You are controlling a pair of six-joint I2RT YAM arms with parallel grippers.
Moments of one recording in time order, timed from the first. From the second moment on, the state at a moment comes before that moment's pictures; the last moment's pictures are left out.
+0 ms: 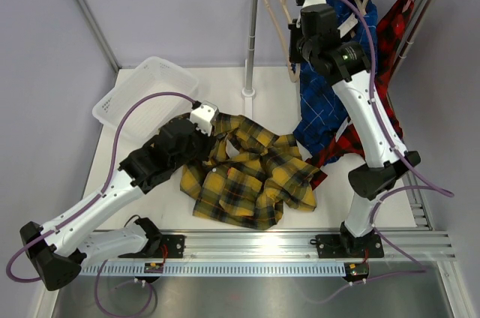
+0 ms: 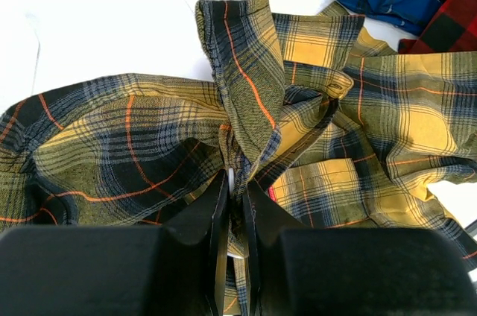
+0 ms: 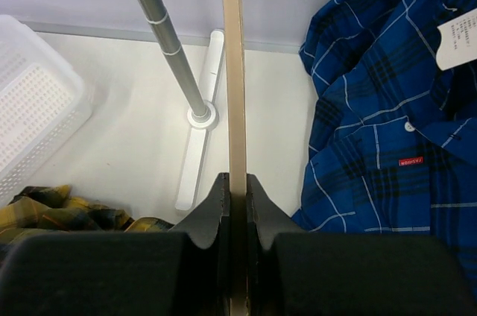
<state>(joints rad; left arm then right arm) -0.78 0.98 0.97 -0.48 -0.17 -0.12 0.49 1.81 2.32 -0.94 0.29 0.19</state>
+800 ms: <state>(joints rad) -0.78 1.05 0.99 -0.49 -0.07 -0.18 0.45 1.55 1.97 -0.86 0.17 0.17</state>
